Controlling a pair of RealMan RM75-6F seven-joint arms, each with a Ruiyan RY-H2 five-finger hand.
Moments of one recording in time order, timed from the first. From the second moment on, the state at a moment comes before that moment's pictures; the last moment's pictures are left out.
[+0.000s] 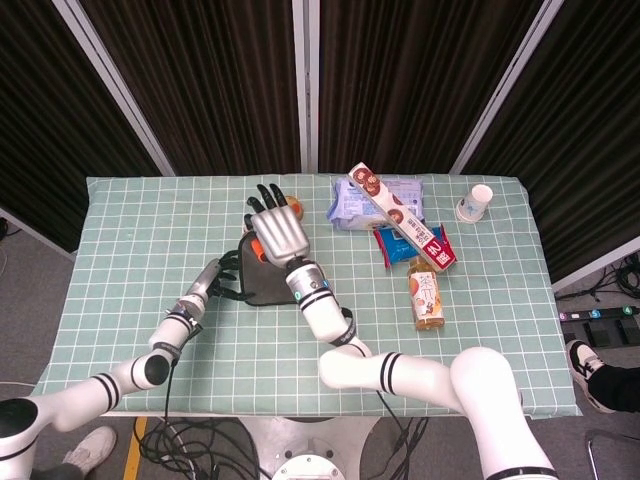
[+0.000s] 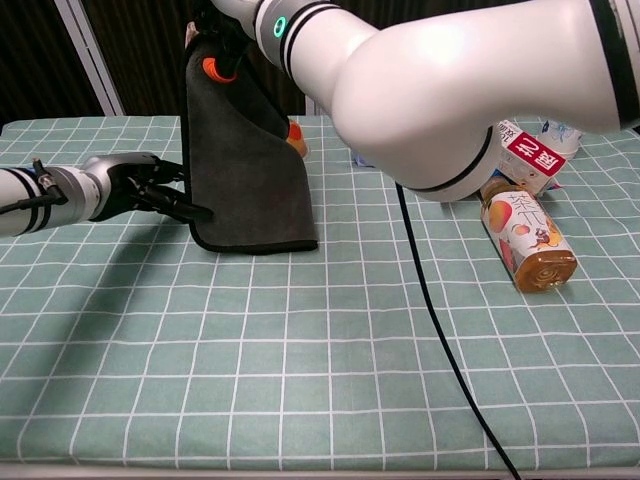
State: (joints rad) left arm -0.74 -1.72 -0.37 -1.10 0.84 0.49 -0.46; right arm 1.34 -1.95 0.48 -1.07 -0.75 0.95 -0.55
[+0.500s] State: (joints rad) left arm -0.74 -1.74 -0.36 -1.12 0.82 0.49 -0.44; right arm 1.26 -1.87 0.45 -1.13 -0.85 0.90 -0.41
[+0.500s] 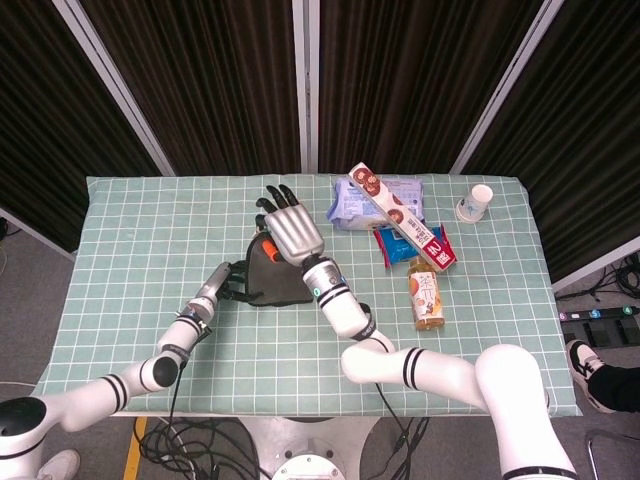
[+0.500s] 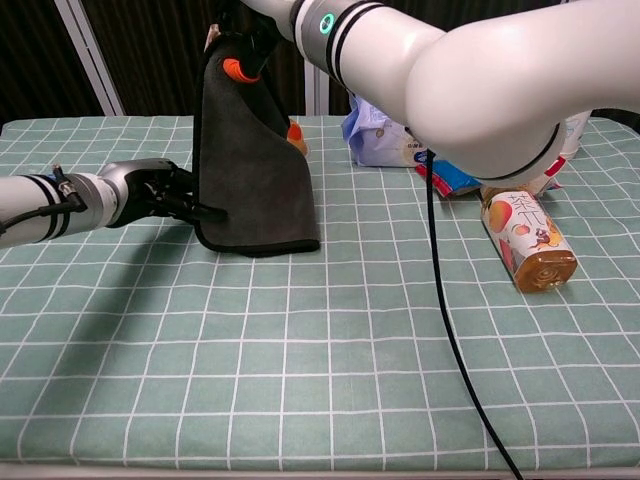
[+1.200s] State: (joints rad) left arm -0.67 -1.53 -0.36 -1.36 0.98 0.70 -0.33; right arm 1.06 -1.65 0.40 -1.39 -0.94 0.94 -0.22
